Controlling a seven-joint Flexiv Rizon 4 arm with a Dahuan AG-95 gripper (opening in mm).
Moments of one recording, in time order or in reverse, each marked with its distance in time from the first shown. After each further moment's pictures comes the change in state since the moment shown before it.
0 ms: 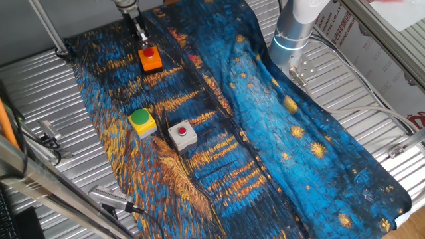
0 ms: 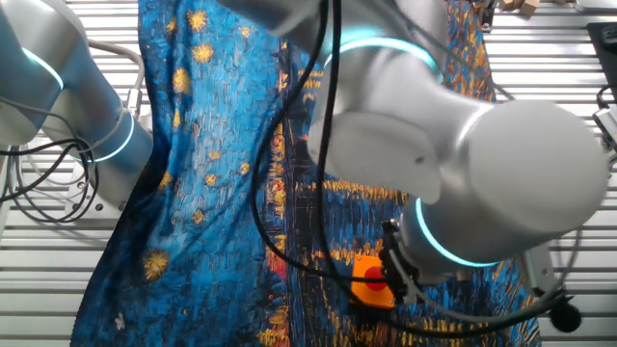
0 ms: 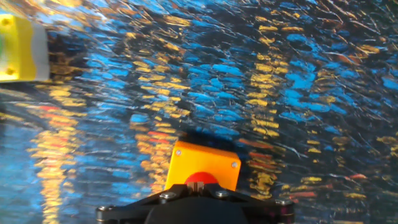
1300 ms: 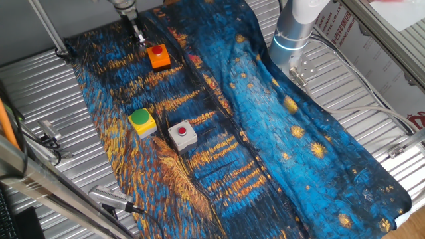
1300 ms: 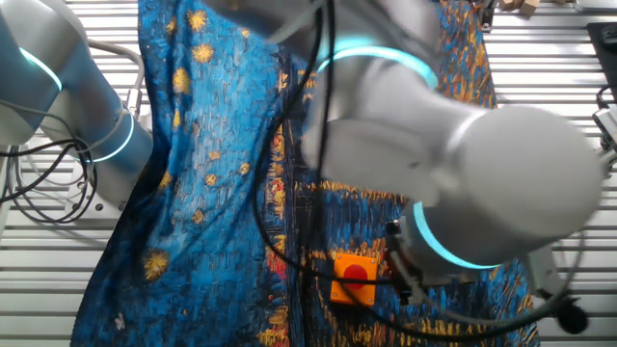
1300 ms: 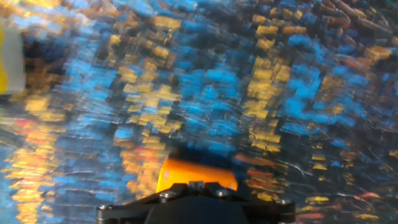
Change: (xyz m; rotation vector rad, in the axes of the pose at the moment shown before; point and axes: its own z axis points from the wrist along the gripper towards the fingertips) arm -0.012 0.002 -0.018 -0.010 0.018 0.009
